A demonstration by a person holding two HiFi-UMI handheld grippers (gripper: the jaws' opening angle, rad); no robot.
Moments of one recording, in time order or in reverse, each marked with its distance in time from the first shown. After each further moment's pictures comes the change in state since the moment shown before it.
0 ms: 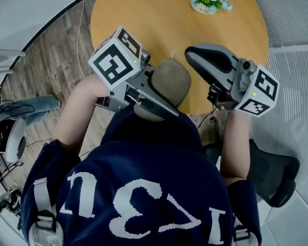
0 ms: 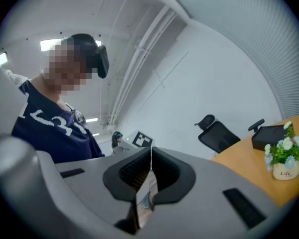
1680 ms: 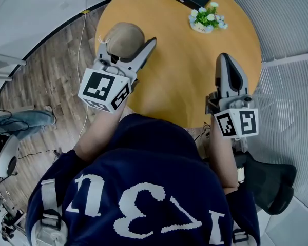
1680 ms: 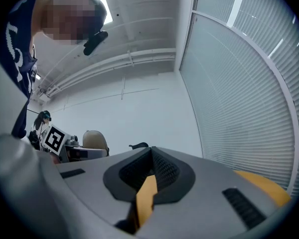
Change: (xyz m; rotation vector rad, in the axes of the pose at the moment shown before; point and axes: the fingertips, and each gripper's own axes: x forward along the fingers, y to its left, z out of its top) left arm -0.215 0.029 0.081 0.740 -0.855 1.387; right arm -0.070 -0.057 0.029 -0.362 -0.247 -0.824
